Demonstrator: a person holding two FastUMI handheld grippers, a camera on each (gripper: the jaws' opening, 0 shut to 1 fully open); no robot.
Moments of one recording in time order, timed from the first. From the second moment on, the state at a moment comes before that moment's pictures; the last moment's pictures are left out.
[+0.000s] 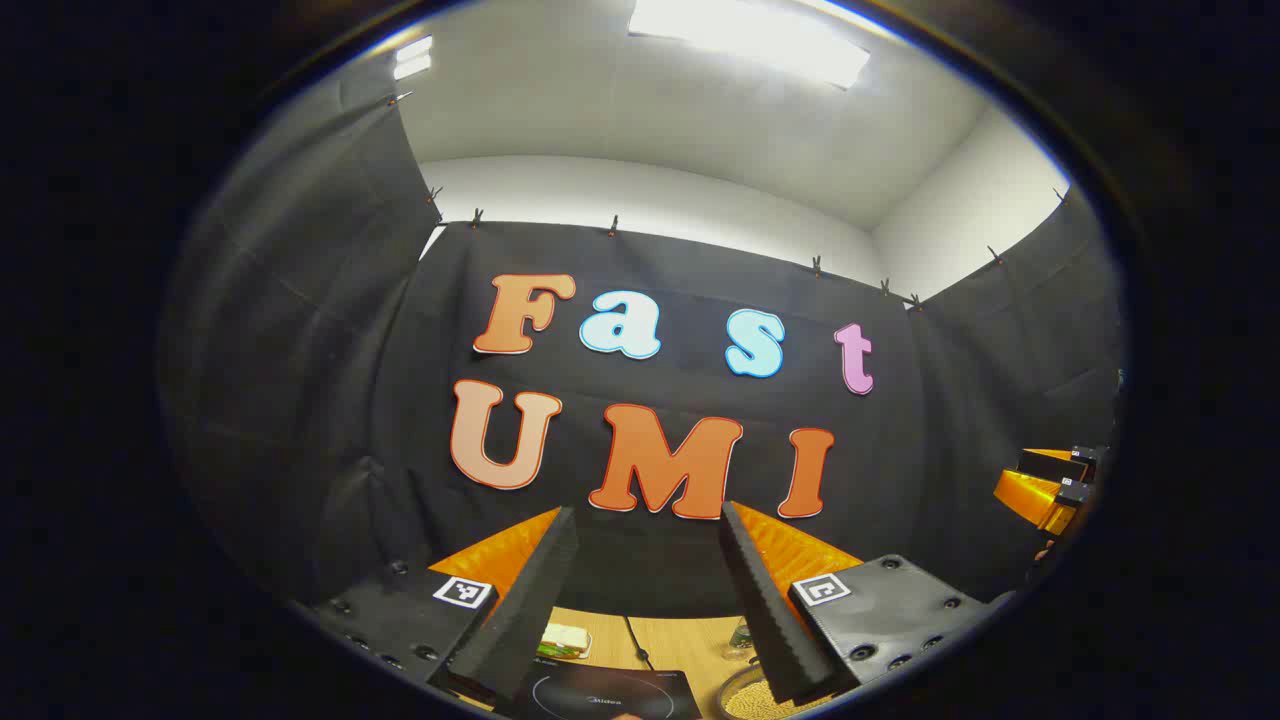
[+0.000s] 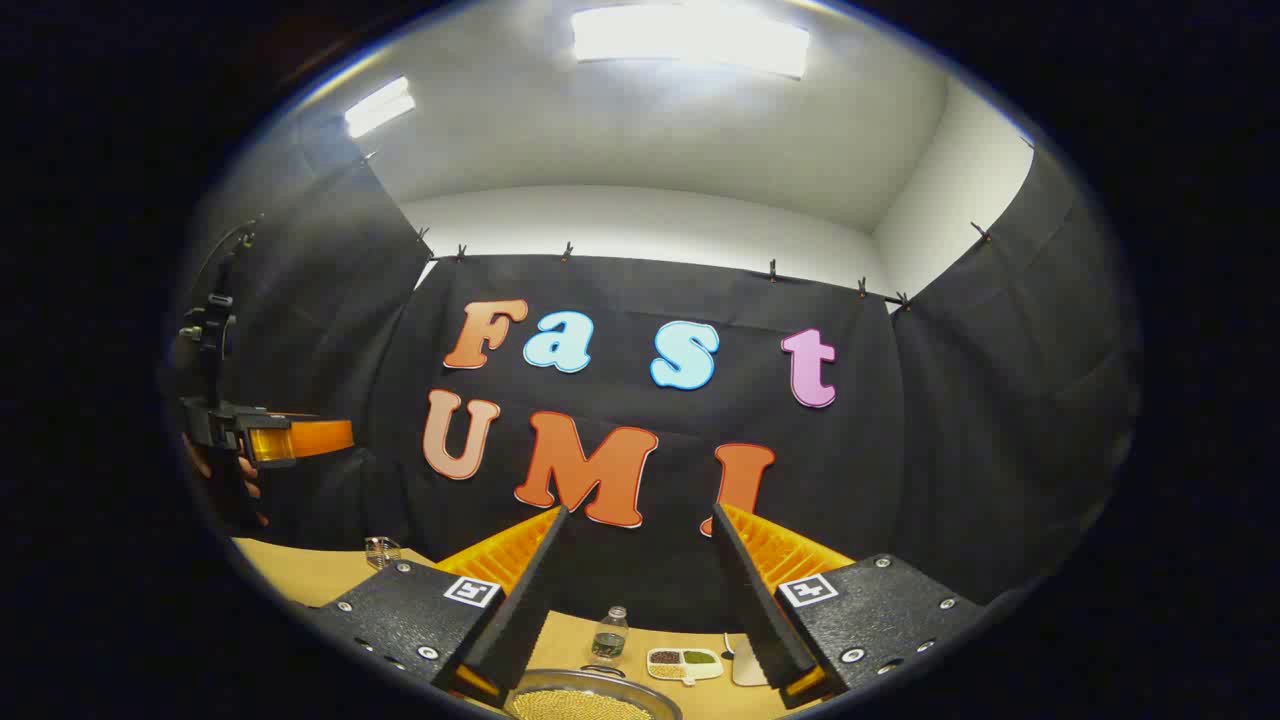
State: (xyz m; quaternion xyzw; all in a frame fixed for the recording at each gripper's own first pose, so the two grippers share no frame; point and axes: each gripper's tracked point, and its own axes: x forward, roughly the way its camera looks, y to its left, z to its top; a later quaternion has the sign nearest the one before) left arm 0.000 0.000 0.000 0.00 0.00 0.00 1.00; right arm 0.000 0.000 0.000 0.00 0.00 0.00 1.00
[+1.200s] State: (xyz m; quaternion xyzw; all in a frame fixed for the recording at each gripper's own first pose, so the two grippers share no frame) left arm -0.011 -0.010 -0.001 0.02 0.00 0.00 1.00; right arm -0.018 0.015 0.004 0.06 -0.02 0.05 1.00
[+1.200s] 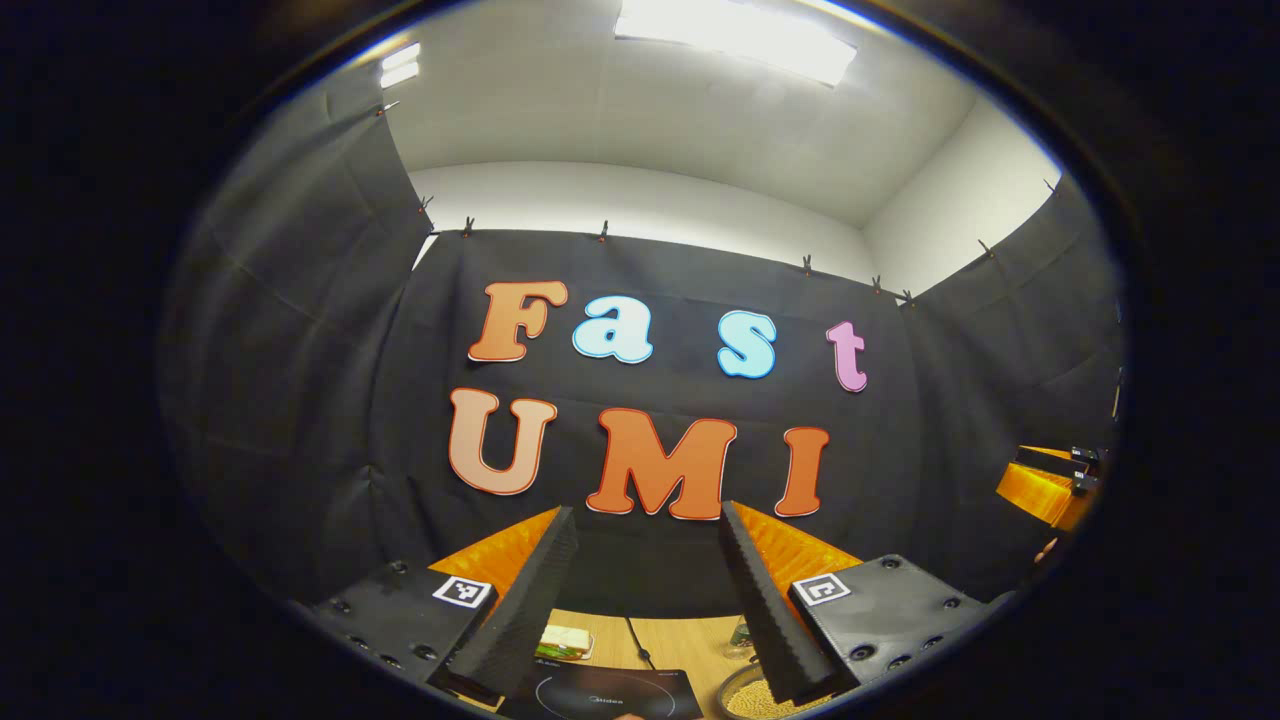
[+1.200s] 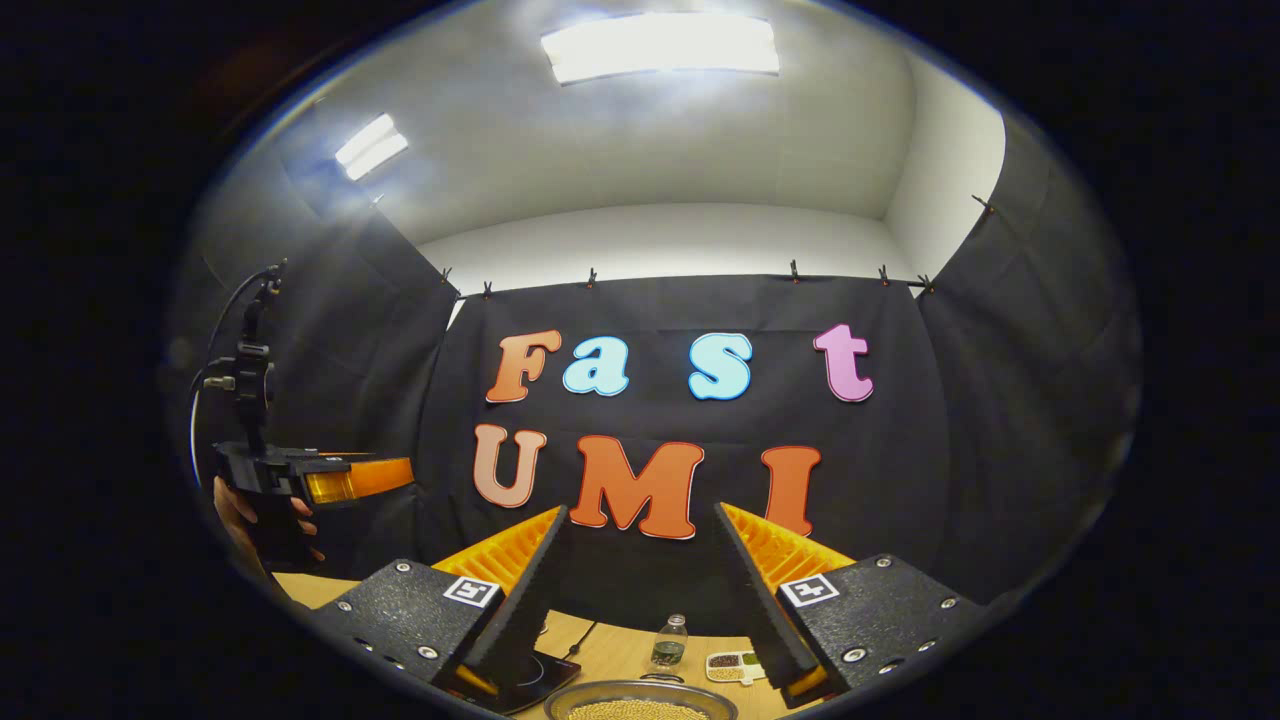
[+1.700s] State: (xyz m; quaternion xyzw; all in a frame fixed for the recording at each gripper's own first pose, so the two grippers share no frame) left arm -0.011 -0.004 -0.027 0.02 0.02 0.02 1.00; right arm -0.025 0.030 -0.123 0.05 0.12 0.08 0.99
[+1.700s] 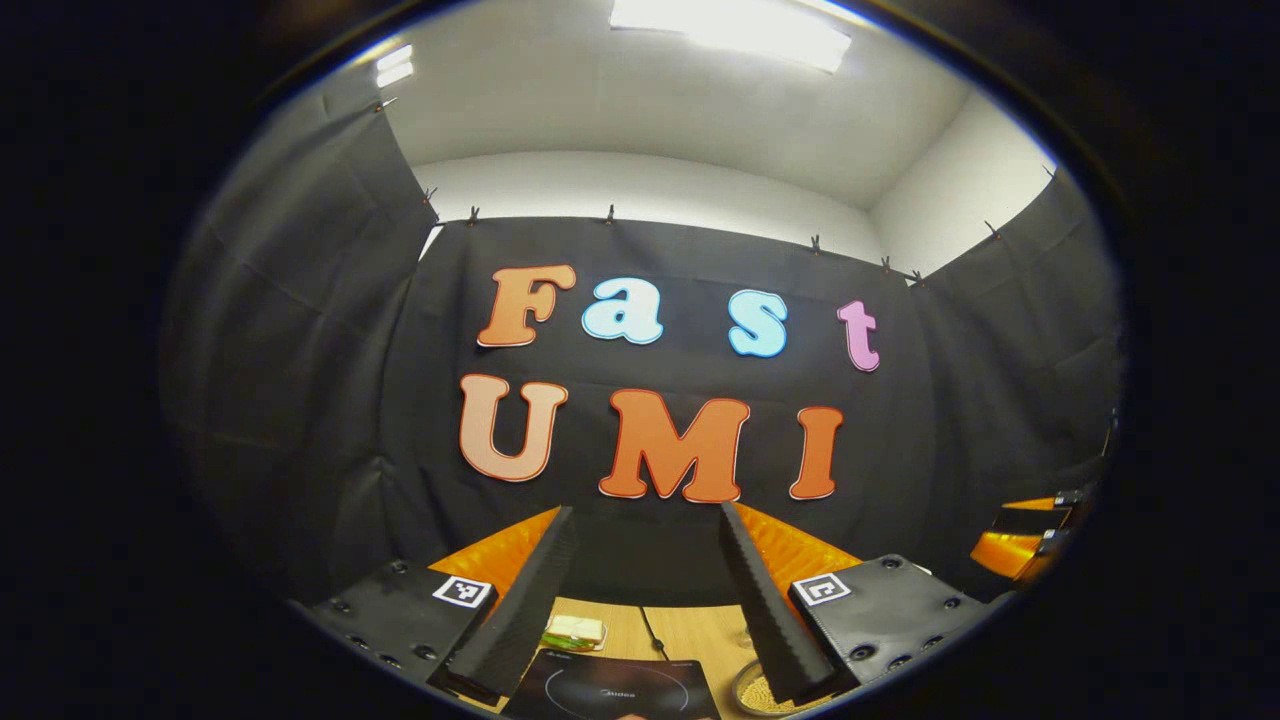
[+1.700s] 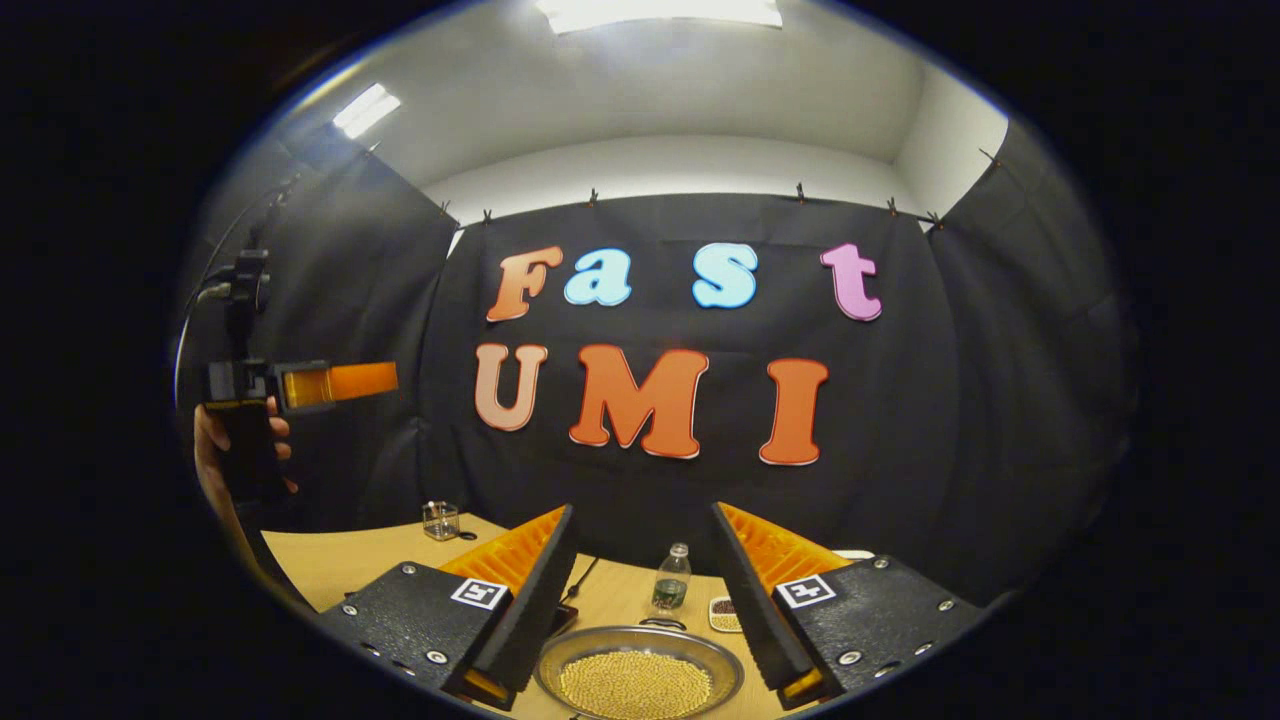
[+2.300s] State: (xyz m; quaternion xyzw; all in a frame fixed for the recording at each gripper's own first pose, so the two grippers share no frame) left arm -0.020 -0.008 -0.046 0.07 0.03 0.02 1.00; right arm -0.076 0.102 -0.282 0.10 0.33 0.16 0.92
